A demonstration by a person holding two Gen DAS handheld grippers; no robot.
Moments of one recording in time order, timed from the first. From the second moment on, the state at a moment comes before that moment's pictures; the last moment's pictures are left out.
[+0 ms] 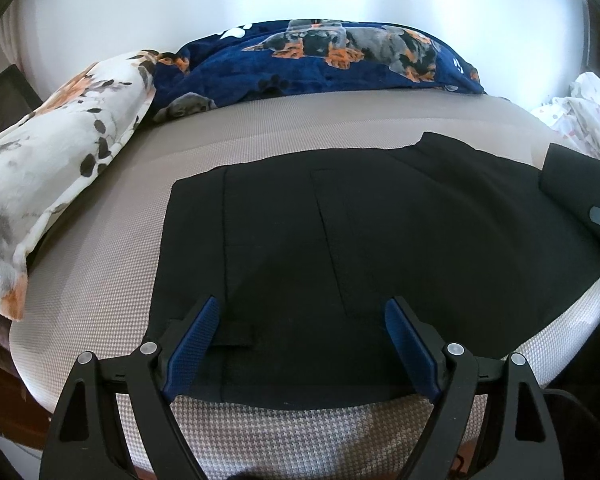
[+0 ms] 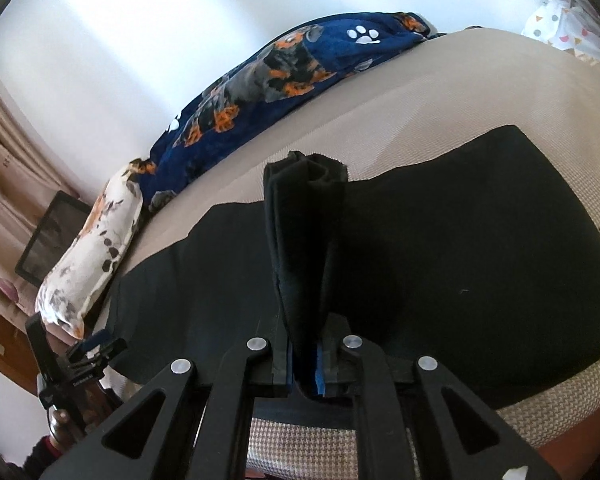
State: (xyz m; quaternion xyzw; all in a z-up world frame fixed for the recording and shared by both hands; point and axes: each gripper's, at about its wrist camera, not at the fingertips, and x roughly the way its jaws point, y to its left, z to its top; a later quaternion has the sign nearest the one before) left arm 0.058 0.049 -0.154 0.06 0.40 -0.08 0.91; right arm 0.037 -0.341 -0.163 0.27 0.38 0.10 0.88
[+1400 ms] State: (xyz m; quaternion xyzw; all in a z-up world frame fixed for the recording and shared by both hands) left arm 0.056 0.043 -0.155 0.06 0.40 -0.08 0.91; right arm 0.012 -0.360 -0.168 0.41 0.31 0.24 0.82
